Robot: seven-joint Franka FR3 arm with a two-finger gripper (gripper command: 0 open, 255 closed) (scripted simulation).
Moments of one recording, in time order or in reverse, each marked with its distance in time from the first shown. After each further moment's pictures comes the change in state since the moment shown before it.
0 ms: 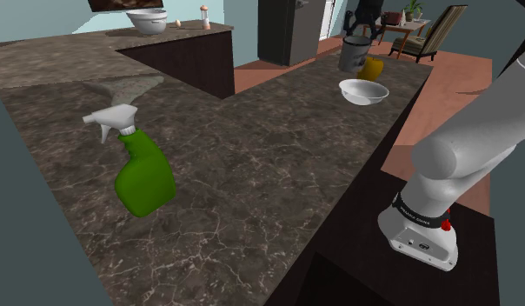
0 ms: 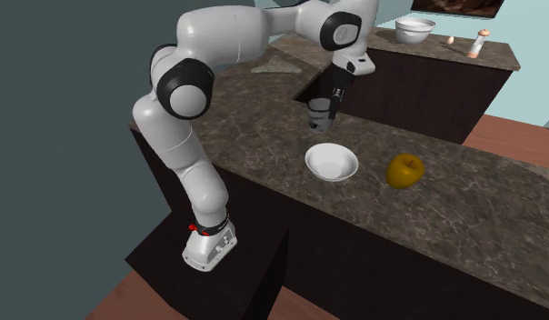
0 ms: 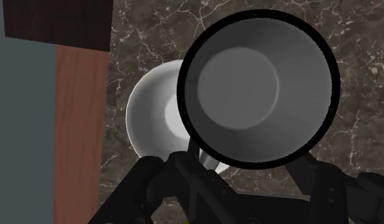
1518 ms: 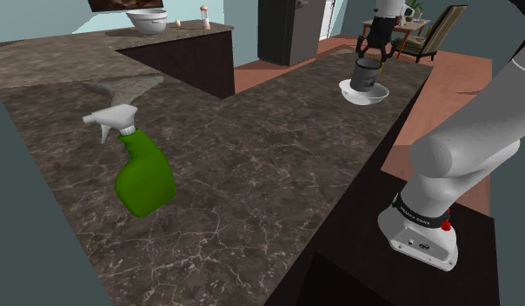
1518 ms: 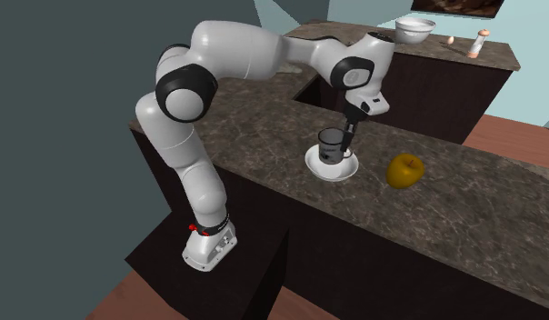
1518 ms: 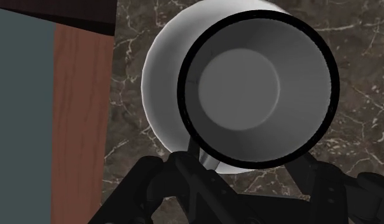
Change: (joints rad) arm -0.065 0.027 -0.095 -0.175 -0.019 0.199 -0.158
